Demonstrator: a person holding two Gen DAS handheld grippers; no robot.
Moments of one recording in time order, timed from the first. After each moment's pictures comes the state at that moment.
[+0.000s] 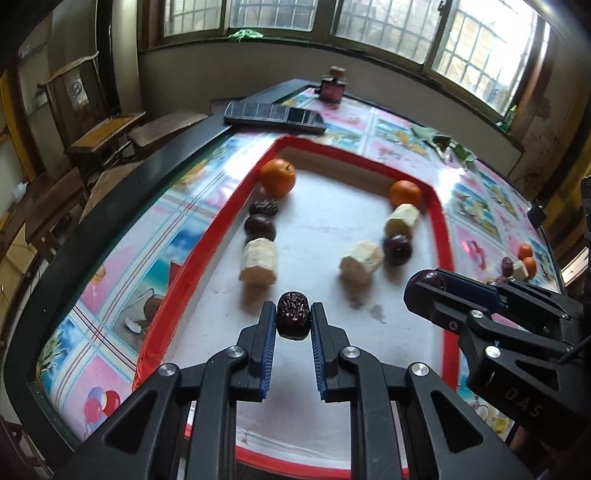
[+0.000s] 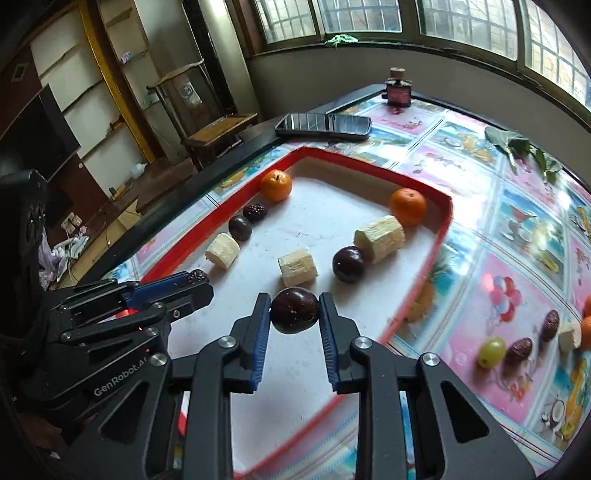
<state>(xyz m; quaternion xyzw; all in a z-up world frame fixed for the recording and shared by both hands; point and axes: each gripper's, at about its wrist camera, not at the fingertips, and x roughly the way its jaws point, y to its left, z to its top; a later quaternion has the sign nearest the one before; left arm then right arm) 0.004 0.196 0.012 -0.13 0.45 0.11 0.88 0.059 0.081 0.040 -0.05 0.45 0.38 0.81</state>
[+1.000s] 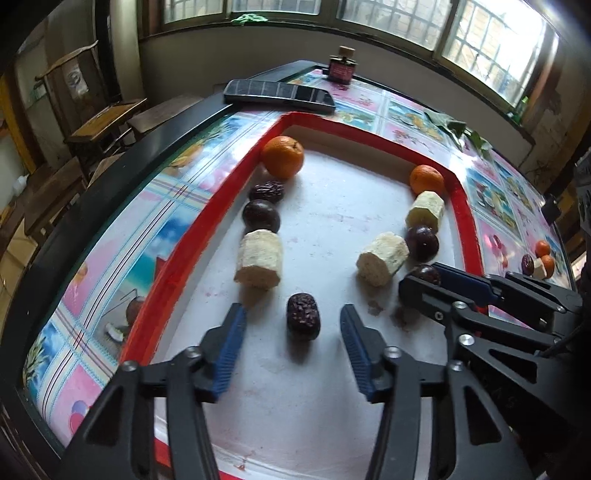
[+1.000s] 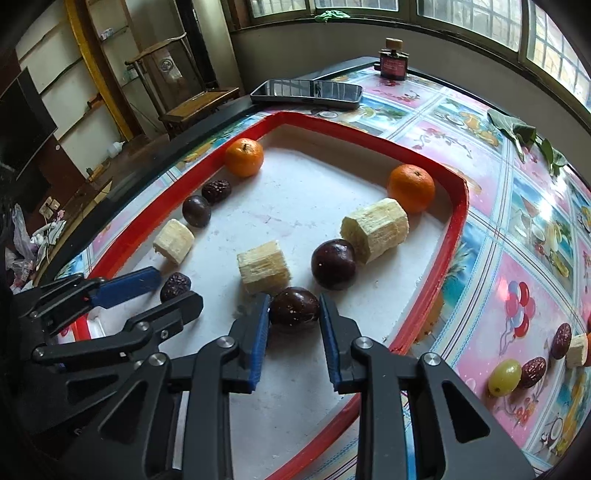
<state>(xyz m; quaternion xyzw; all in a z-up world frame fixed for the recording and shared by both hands) 0.021 0.202 -0.008 -0.13 0.48 0.12 0.86 0.083 0.101 0.011 -0.08 0.48 0.35 0.80</state>
